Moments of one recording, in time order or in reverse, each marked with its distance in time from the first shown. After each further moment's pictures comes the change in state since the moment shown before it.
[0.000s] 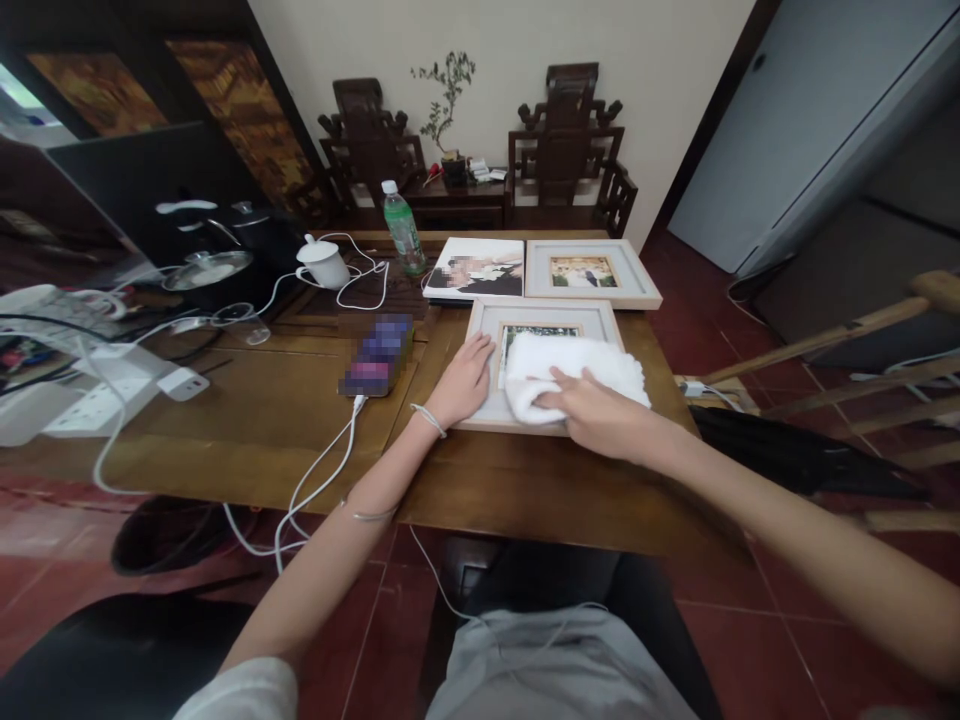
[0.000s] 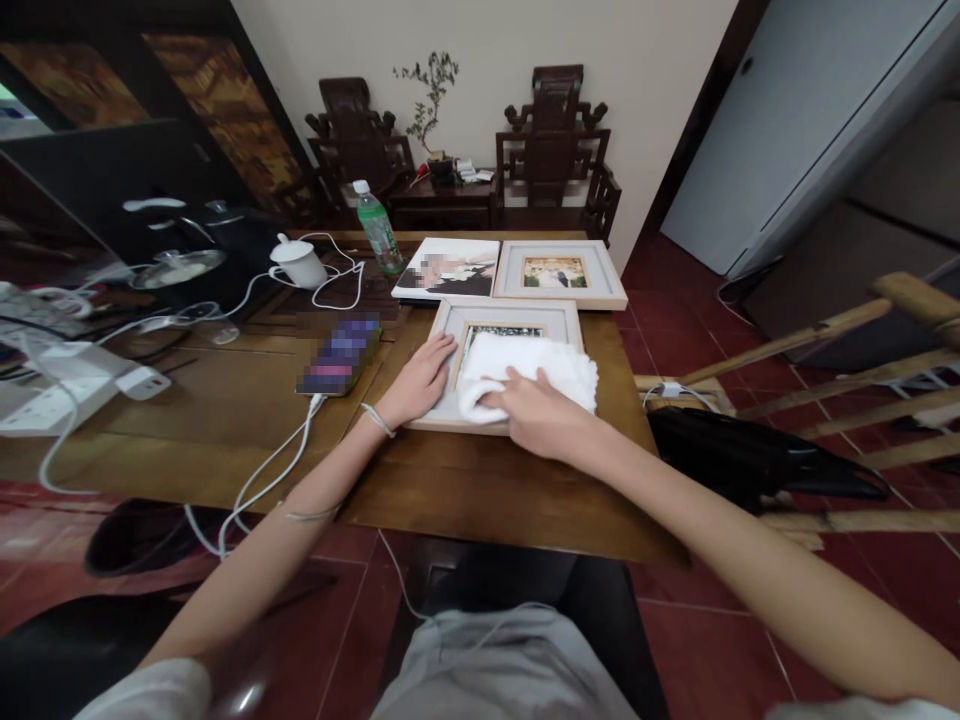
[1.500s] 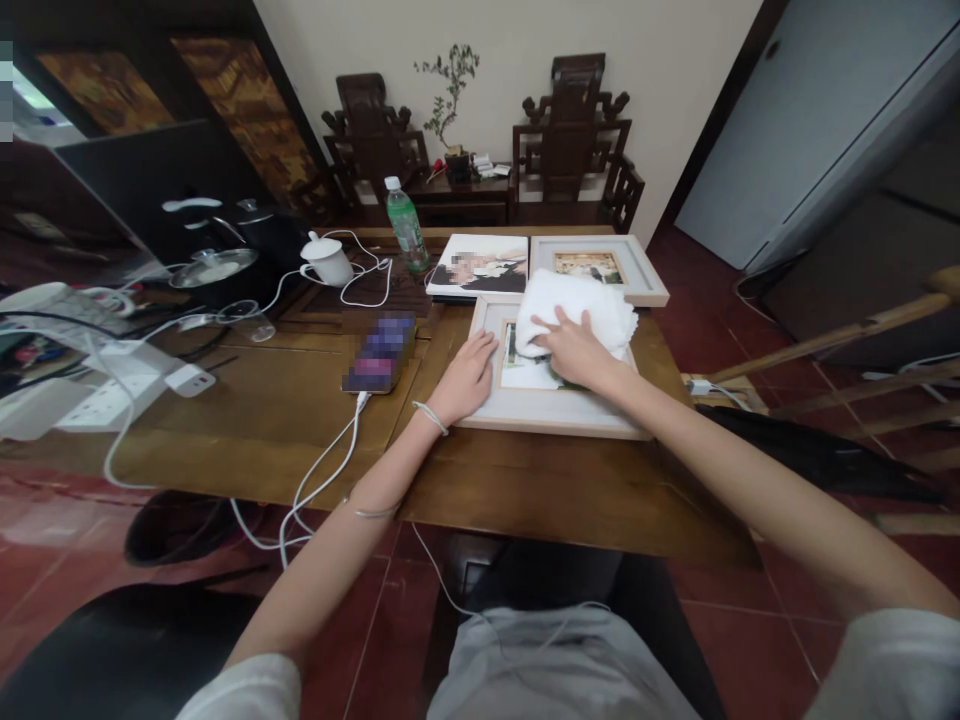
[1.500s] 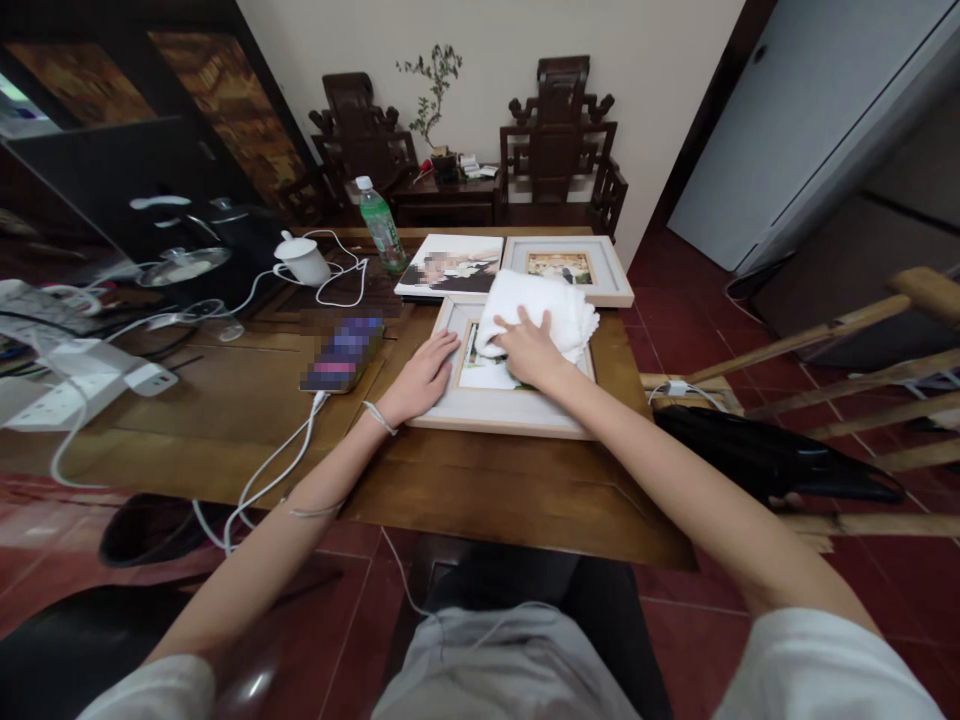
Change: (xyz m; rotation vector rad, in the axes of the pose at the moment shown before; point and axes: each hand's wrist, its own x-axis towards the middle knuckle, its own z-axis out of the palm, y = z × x) left_hand -0.001 -0.002 0.000 -0.024 0.001 0.001; right_hand 0.077 0.044 0.004 -0.183 0.165 0.172
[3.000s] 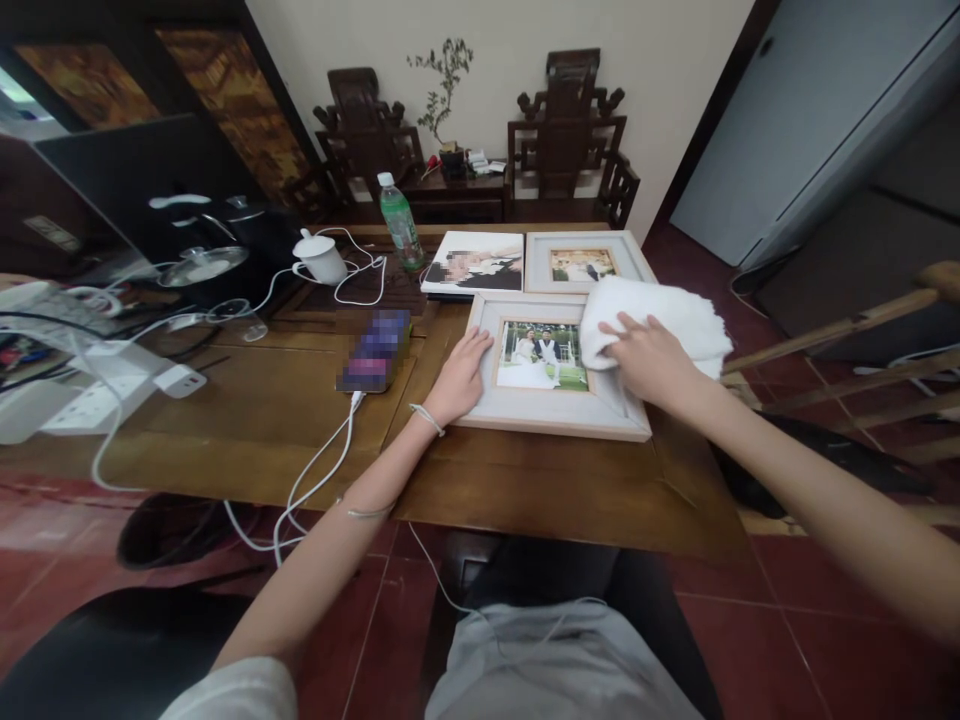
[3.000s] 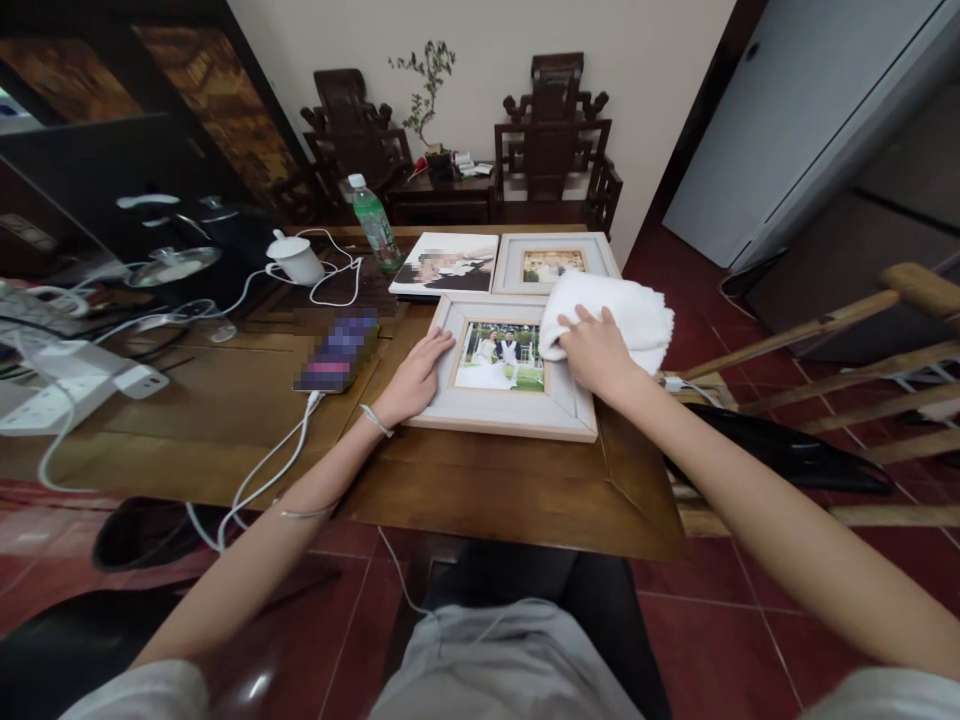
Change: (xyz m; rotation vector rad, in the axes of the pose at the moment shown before) left_hand -0.006 -0.020 0.013 -0.123 0.084 0.053; right_hand -0.057 0.054 -0.010 -0.350 -0.011 0.109
